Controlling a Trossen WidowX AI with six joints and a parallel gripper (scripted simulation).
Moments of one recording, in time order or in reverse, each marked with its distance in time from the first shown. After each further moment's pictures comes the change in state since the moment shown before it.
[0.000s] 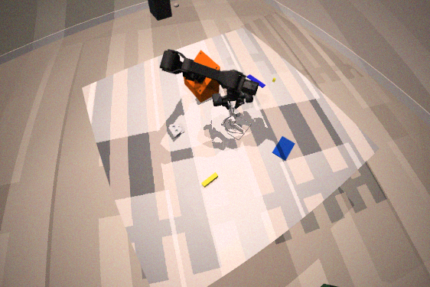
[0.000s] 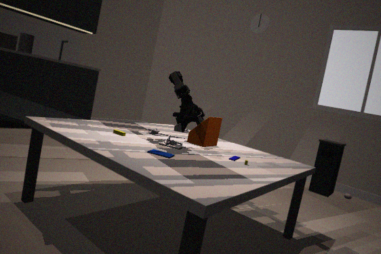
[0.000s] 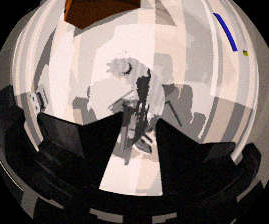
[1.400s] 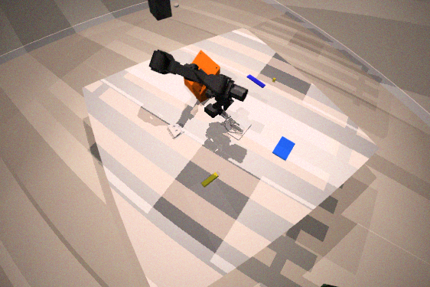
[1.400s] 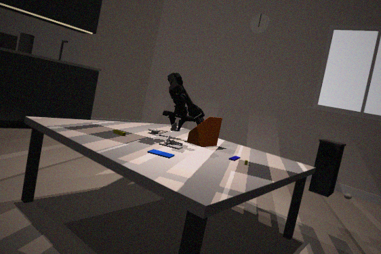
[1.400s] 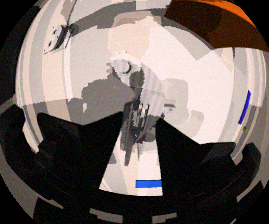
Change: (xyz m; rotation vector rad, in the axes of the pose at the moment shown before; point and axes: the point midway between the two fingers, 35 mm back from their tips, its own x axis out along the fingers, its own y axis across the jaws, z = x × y) arm 0.005 0.050 -0.013 -0.658 -0.001 0.020
